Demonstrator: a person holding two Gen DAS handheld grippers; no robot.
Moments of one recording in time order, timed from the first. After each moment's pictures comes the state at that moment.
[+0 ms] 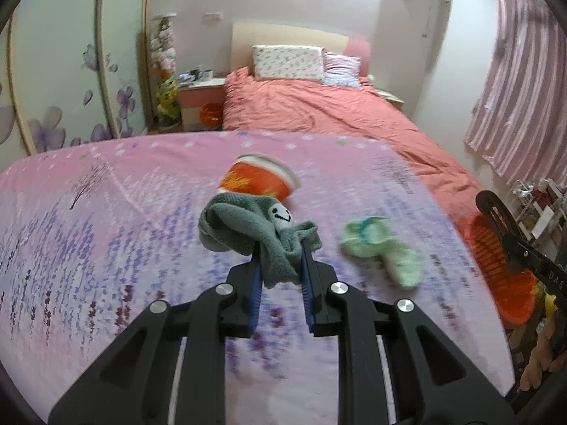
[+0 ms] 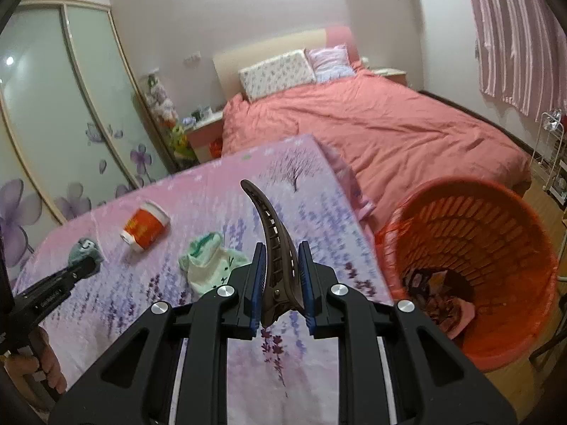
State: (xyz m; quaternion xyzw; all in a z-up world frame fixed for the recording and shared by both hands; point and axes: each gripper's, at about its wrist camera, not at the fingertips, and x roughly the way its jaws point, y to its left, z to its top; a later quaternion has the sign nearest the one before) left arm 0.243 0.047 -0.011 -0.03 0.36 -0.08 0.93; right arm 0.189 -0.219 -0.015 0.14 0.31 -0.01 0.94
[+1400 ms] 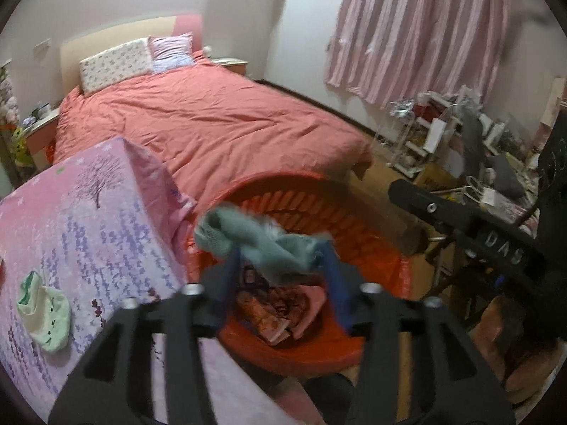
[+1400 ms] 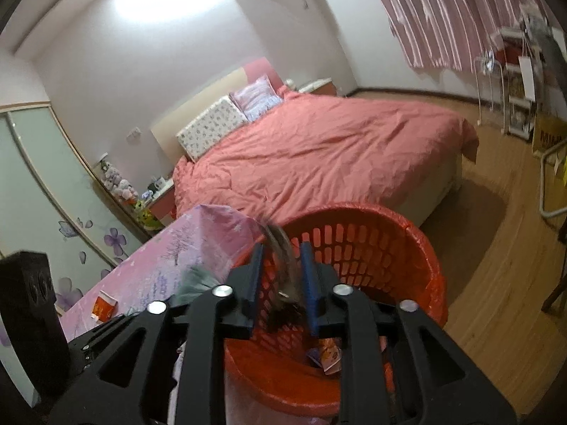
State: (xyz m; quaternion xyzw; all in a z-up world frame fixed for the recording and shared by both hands) left arm 0.228 -0.298 -0.041 0.07 0.38 -0.34 0.85; right arm 0.153 -0.418 -0.033 0.27 0.26 -0.11 0.92
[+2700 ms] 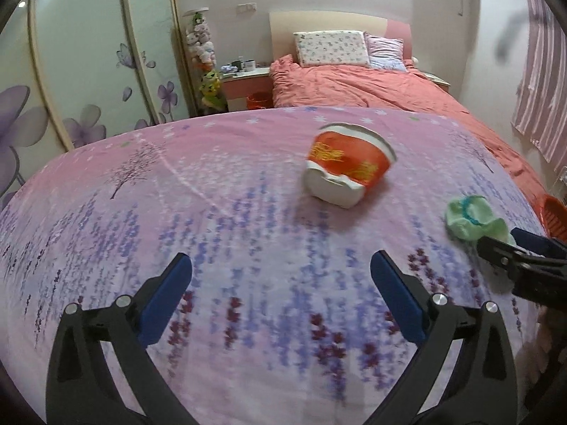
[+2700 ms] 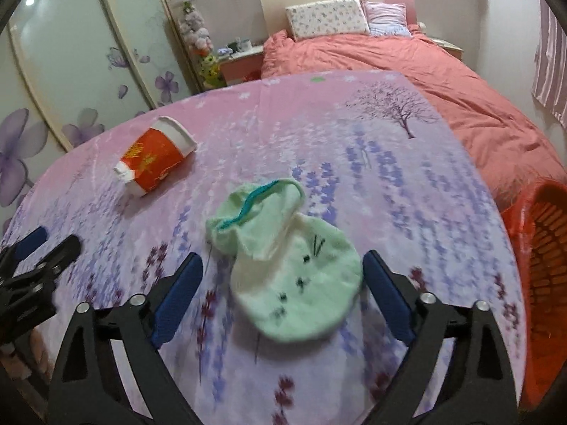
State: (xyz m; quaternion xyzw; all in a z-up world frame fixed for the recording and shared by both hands) left arm 0.277 0.101 -0.064 0.02 0.39 0.02 0.92; right arm 0.297 -0.134 -0.090 0.06 0.43 0.06 0.90
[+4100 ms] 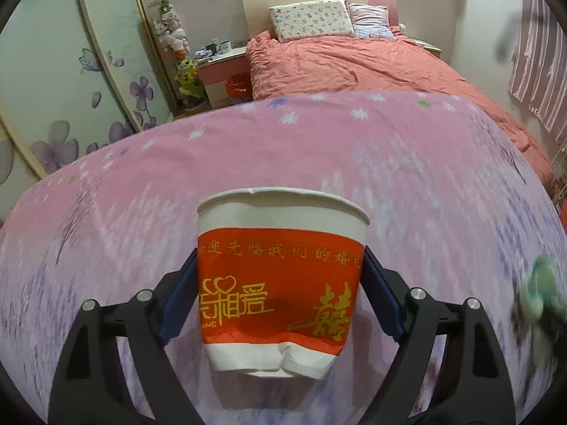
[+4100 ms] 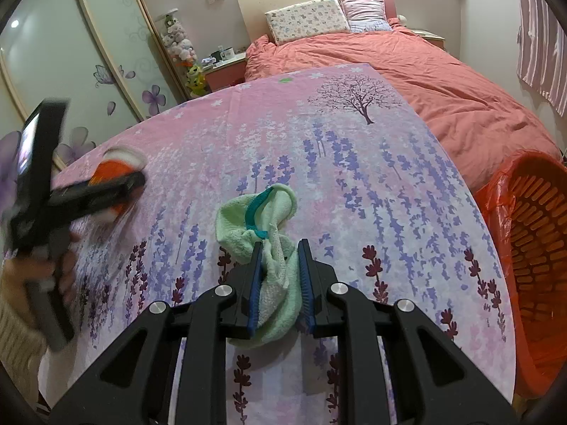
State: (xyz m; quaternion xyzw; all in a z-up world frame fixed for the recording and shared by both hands) left arm 0.380 0.061 -0.091 0.07 0.44 0.00 0.89; right arm 0.278 -0.161 -0.092 0.10 0.42 0.05 0.90
